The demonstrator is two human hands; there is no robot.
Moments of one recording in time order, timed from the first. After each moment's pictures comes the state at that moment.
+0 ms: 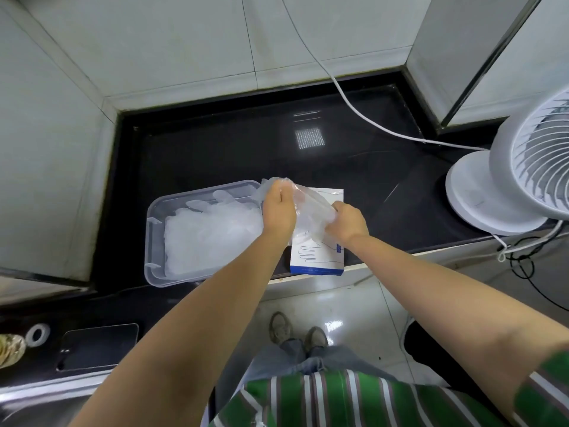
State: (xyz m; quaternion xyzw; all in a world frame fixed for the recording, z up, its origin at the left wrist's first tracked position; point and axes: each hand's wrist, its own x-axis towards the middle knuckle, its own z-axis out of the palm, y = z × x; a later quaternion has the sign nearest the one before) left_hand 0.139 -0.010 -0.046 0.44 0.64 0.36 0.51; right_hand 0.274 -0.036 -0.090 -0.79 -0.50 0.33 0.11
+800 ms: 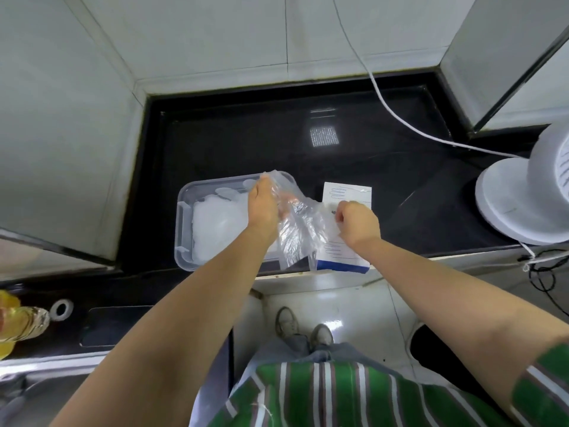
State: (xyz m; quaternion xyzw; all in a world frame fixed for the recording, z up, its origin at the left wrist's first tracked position) left_hand 0.069 -0.014 -0.017 0.25 0.63 0.42 0.60; right_hand 0.236 -0.038 -0.088 -0.75 -0.62 0.21 0.03
